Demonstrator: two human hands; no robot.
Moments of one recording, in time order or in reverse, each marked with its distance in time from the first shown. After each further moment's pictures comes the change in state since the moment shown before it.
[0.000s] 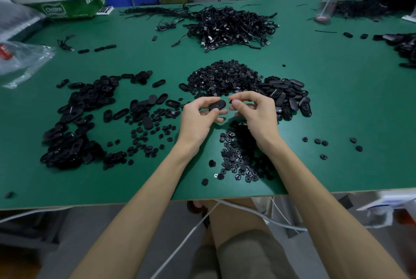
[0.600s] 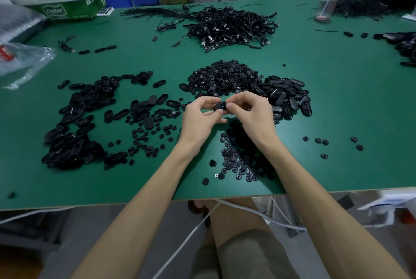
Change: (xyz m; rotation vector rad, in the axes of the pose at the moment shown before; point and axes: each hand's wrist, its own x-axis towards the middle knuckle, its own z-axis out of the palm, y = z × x) left_hand -0.002 0.005 0.001 -0.024 -0.020 -0.026; right_hand -0.002 -0.001 0.005 -0.198 -0.027 -0.087
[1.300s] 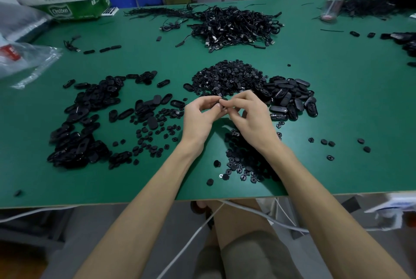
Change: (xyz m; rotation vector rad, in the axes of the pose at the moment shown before) left_hand 0.002 -0.001 -0.003 -0.124 0.068 -0.023; right_hand -0.005 -0.006 0.008 -0.259 -0.098 -0.205
